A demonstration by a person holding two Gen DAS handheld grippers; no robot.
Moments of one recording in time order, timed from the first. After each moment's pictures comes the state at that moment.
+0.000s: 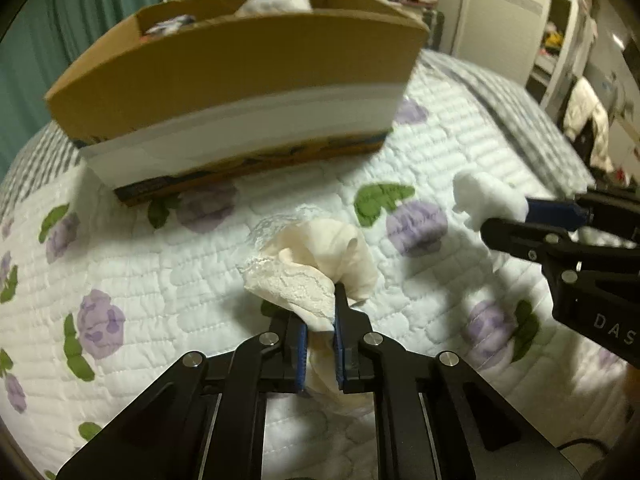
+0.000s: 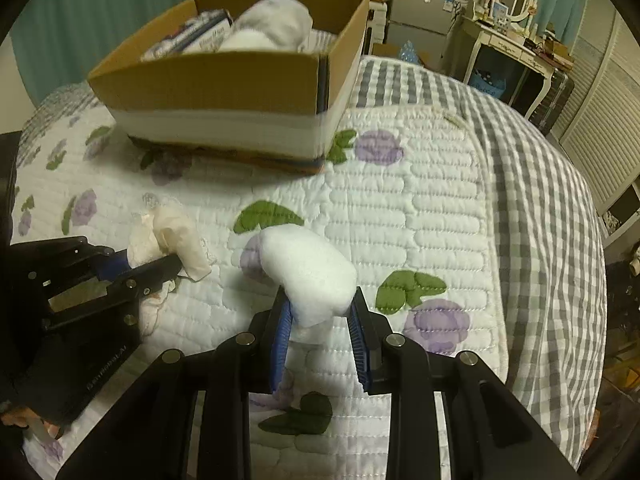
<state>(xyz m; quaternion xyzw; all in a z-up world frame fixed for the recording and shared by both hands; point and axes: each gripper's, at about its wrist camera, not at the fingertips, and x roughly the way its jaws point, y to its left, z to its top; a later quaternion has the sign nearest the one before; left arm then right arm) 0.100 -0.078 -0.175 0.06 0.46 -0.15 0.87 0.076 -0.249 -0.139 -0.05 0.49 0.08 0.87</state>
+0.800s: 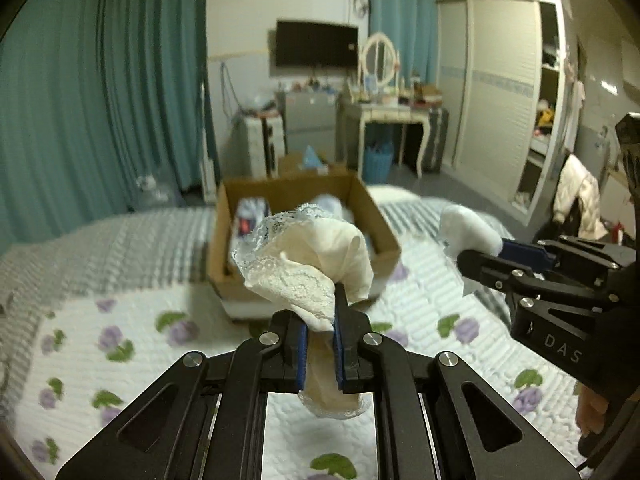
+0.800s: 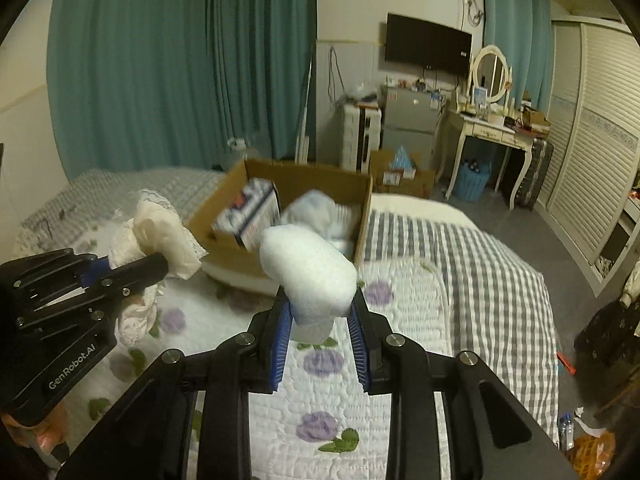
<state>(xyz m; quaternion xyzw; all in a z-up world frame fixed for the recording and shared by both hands) 0.042 -0.043 -0.013 0.04 0.29 -0.13 0.95 0.039 -0.195 0.029 -0.03 0.32 0.09 0.94</state>
